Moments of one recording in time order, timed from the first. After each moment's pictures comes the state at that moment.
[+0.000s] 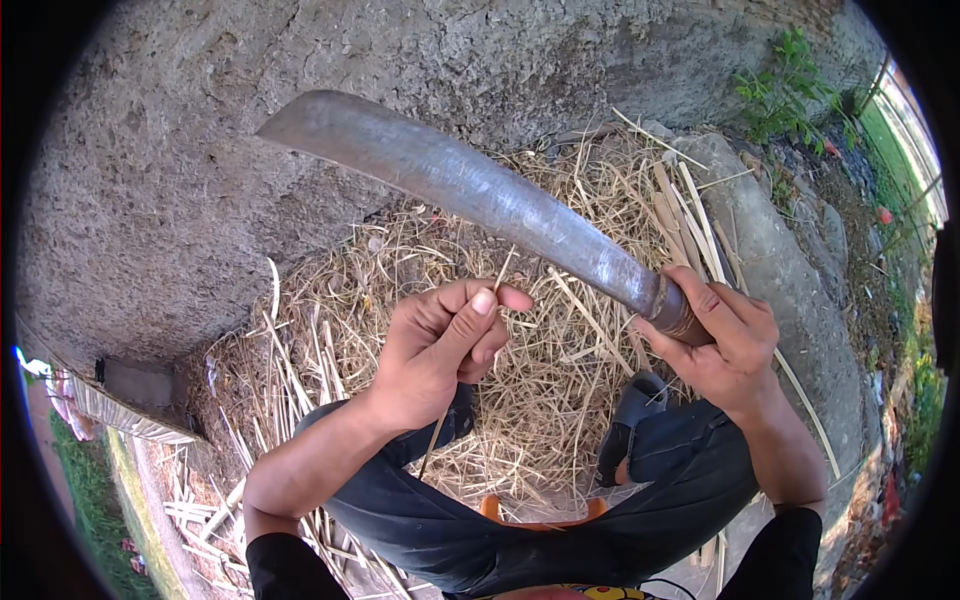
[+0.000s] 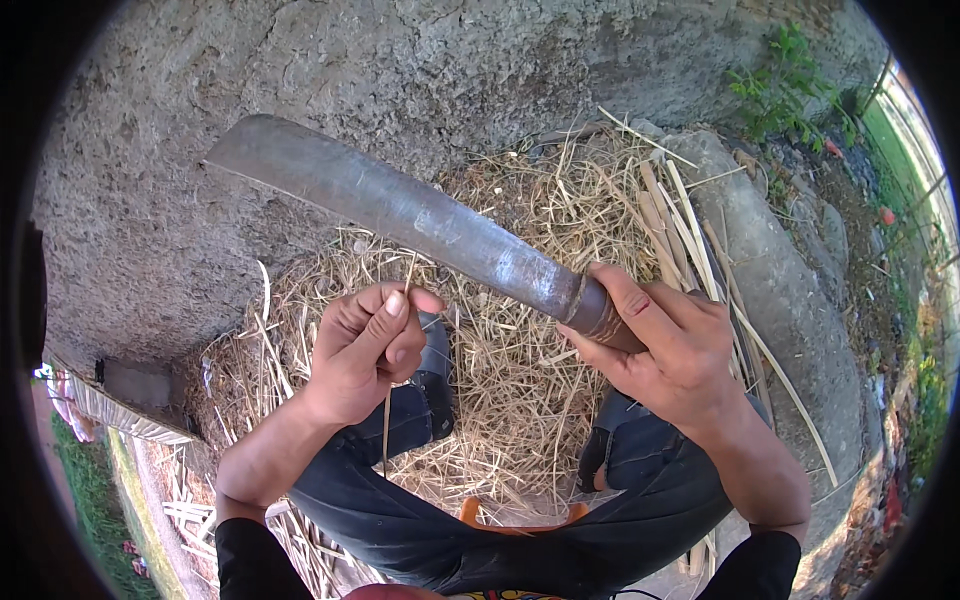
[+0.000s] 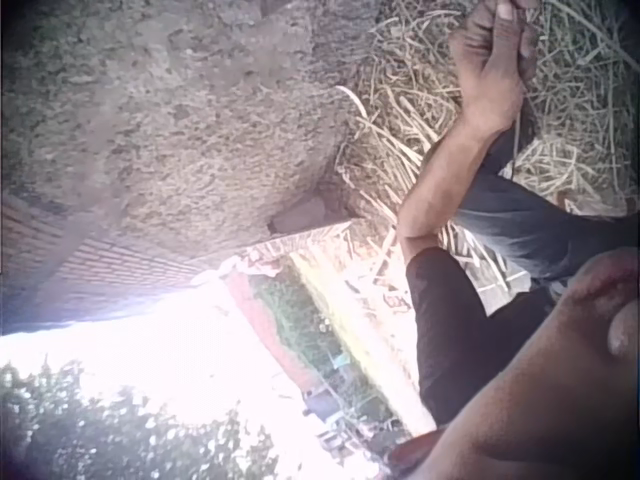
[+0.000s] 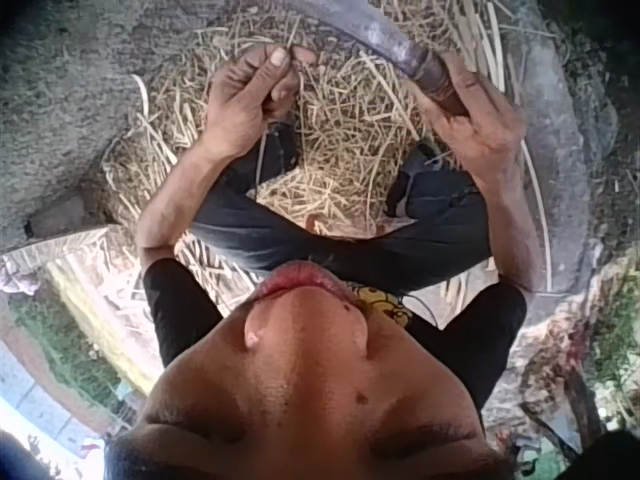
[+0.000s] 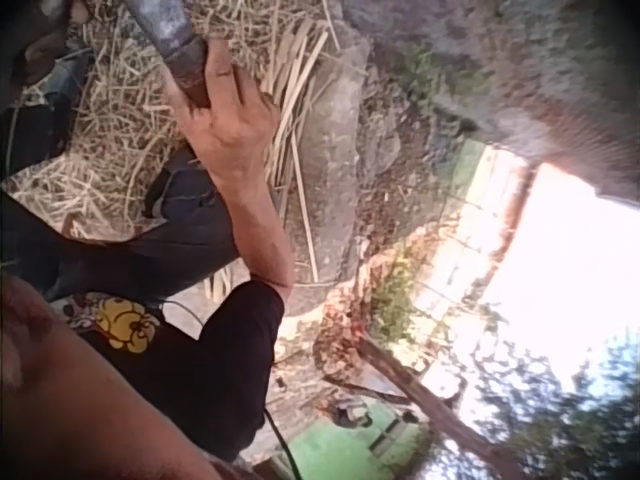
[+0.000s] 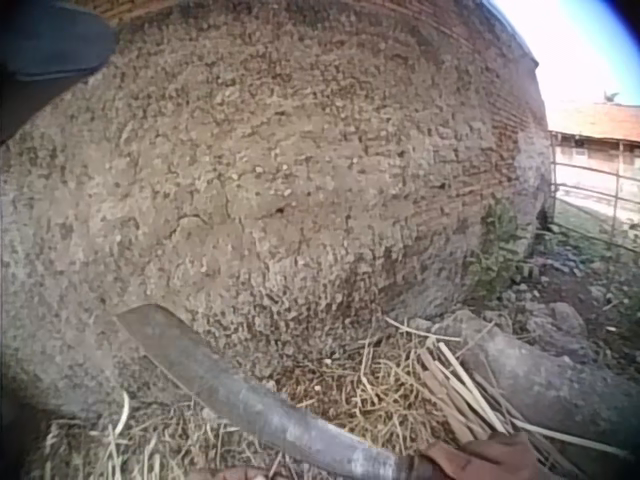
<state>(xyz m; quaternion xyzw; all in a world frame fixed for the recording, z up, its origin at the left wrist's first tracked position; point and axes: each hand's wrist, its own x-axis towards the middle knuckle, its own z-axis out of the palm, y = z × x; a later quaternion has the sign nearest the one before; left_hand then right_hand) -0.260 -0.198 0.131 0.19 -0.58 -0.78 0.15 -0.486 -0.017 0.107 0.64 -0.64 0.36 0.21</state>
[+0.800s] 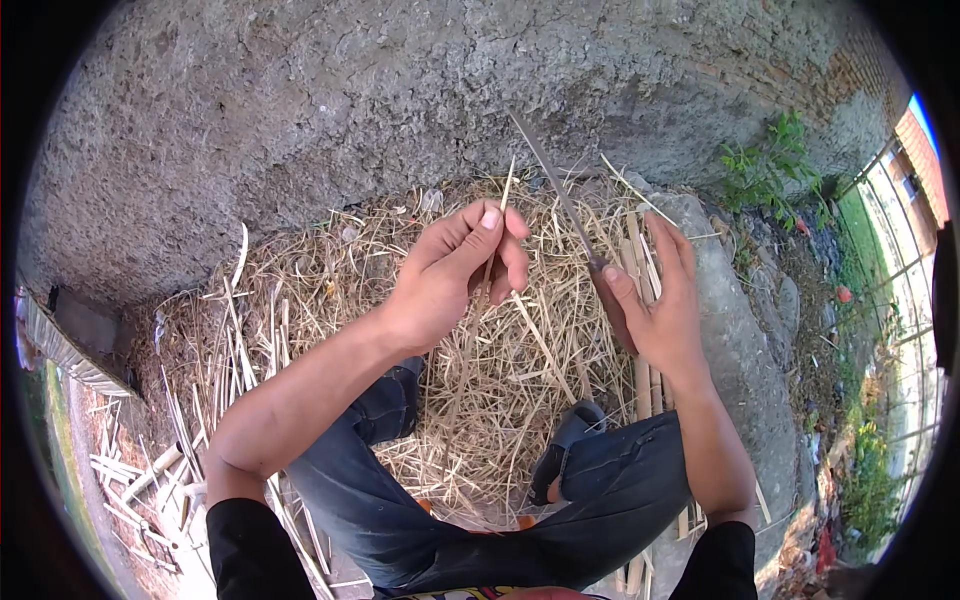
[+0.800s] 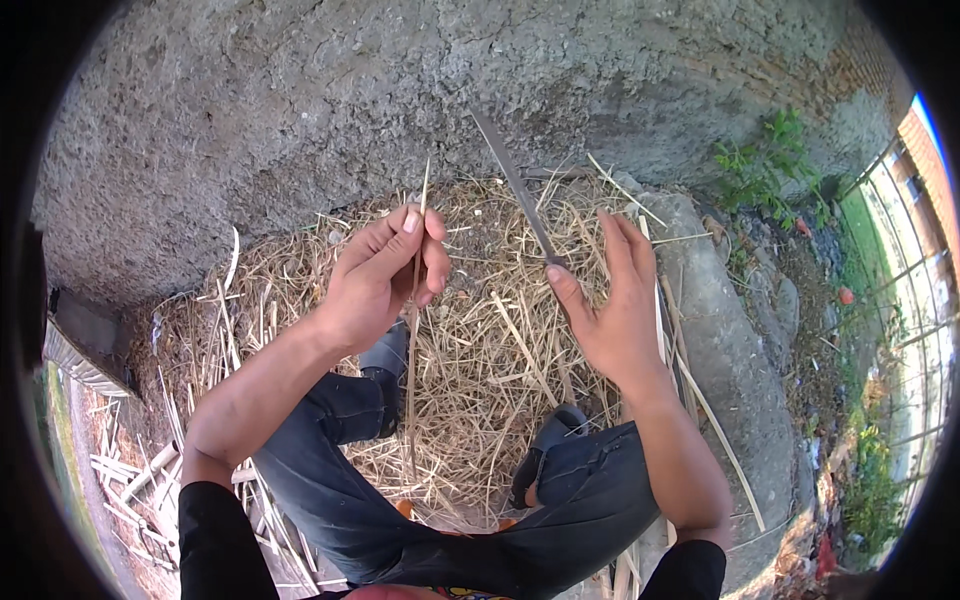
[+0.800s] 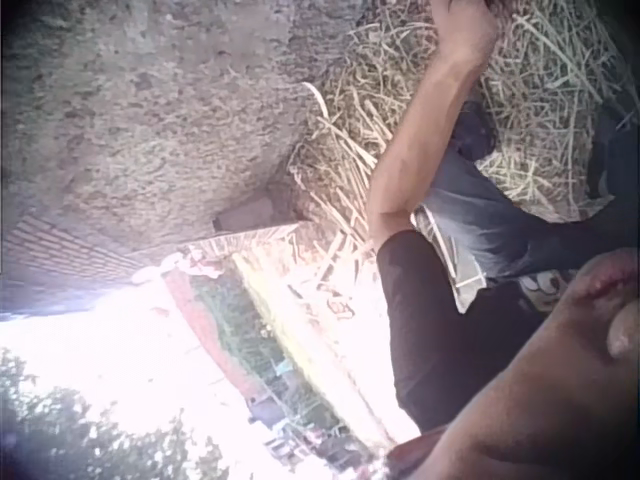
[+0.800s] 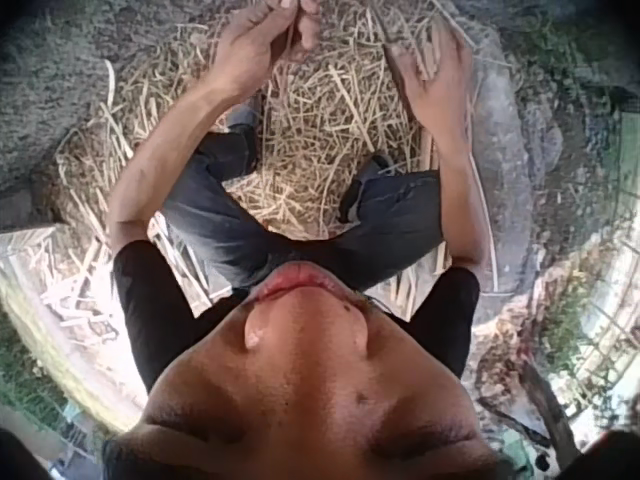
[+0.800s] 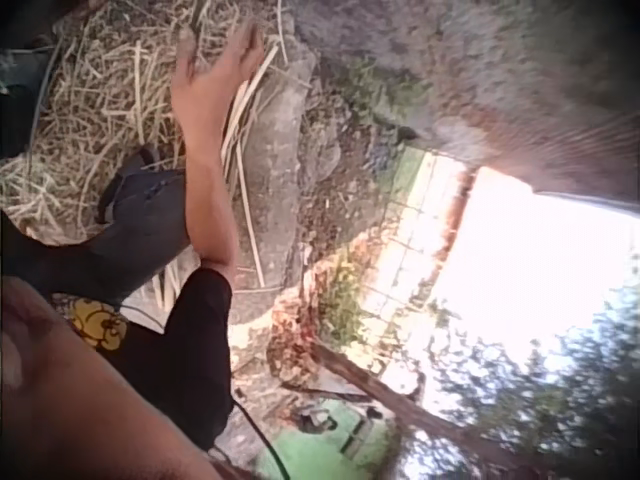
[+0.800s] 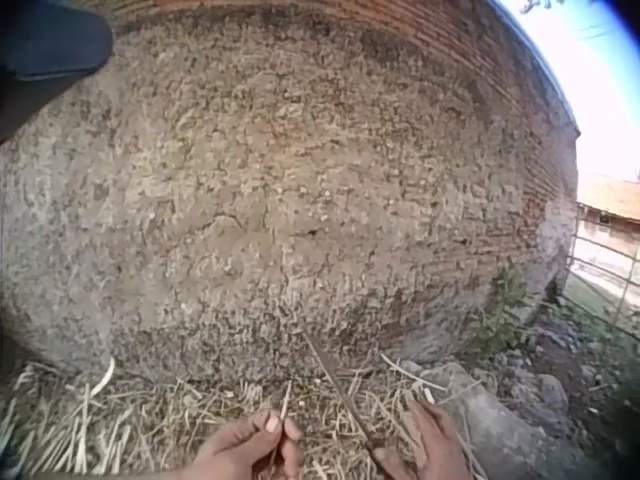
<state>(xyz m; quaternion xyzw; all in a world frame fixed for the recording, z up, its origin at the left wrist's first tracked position) -0.298 -0.223 0.133 0.08 -0.59 -0.77 0.25 -0.508 -0.055 0.101 0.55 -0.76 0.28 0.18</state>
